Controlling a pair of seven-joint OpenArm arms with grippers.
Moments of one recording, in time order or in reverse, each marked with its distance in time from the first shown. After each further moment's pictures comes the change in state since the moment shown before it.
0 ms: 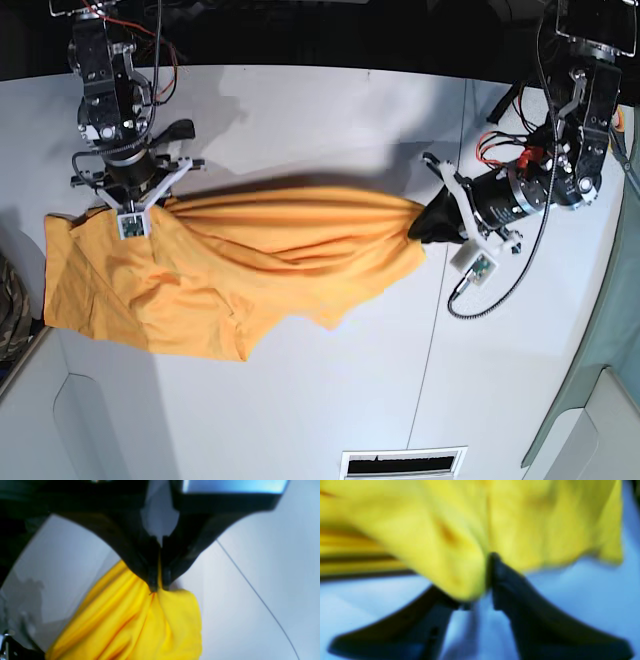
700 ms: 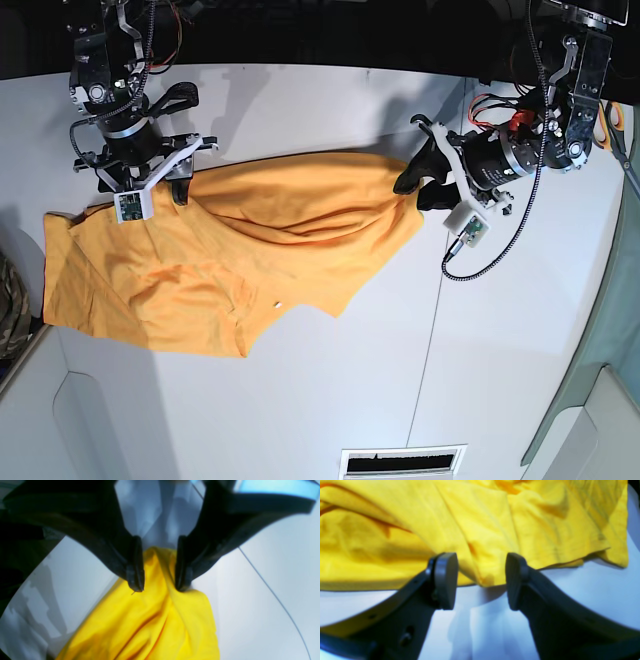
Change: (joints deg) left arm 4.5 1.1 -0.1 0.0 0.2 -0.2 -1.9; right arm -6.4 -0.3 0.1 14.7 4.8 2.5 0.1
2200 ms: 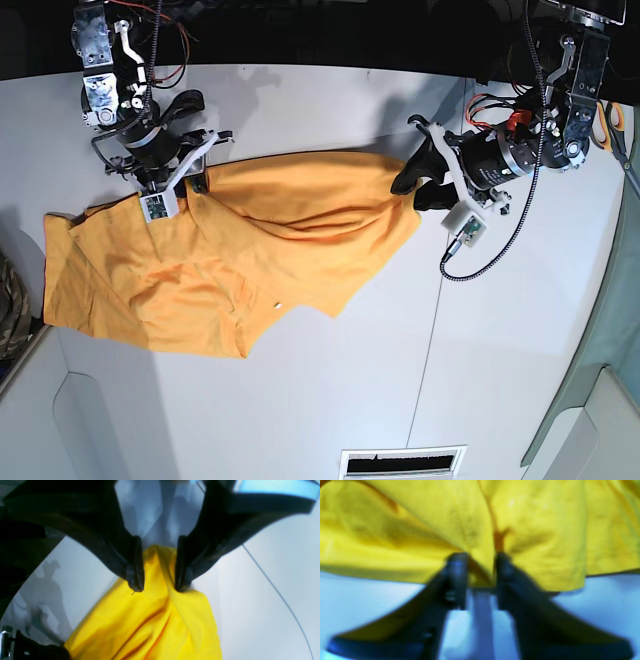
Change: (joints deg) left arm 0.1 0.7 0.0 0.0 0.0 0.0 0.0; right arm 5.5 -0.8 0.1 -14.7 5.1 12.2 2.5
